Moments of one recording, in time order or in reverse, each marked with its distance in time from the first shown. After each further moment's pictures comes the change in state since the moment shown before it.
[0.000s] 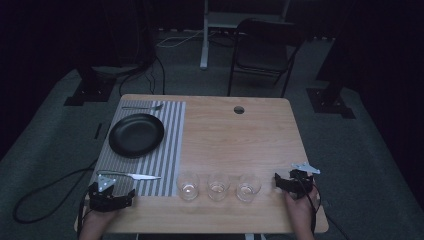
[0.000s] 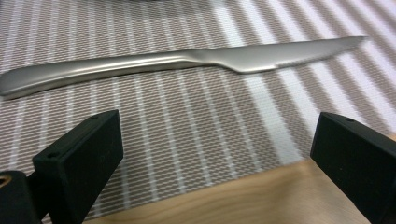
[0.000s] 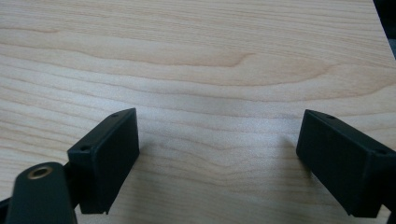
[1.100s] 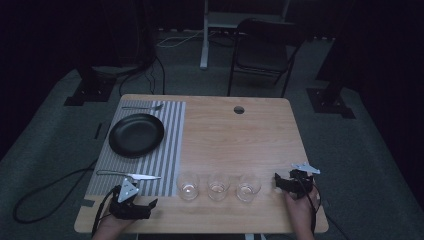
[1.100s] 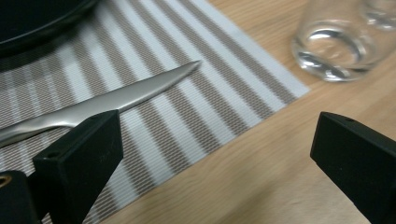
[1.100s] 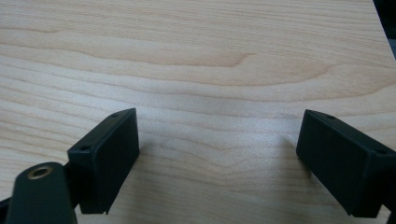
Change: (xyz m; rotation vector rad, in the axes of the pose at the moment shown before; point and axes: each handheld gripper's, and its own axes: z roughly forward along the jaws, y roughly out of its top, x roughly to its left) left arm -0.065 0.011 -0.007 -0.070 -0.208 0.226; right arm 0.000 0.000 0.000 0.000 0.000 0.000
